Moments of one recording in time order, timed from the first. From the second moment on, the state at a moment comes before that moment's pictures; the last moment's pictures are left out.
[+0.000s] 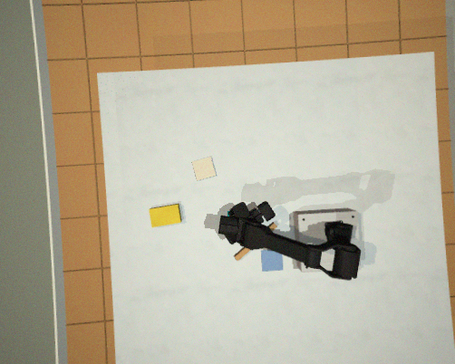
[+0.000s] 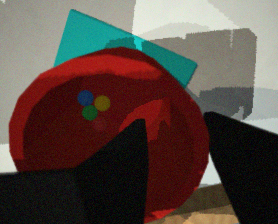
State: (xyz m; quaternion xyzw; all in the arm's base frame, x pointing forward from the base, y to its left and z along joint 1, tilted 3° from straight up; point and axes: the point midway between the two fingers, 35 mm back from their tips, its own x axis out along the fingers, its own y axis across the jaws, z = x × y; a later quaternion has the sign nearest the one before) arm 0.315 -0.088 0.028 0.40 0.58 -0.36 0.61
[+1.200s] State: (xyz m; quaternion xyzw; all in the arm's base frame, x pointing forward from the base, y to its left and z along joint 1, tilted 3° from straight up) arm 0.308 -0.090 0.068 0.40 0.58 -0.36 0.61
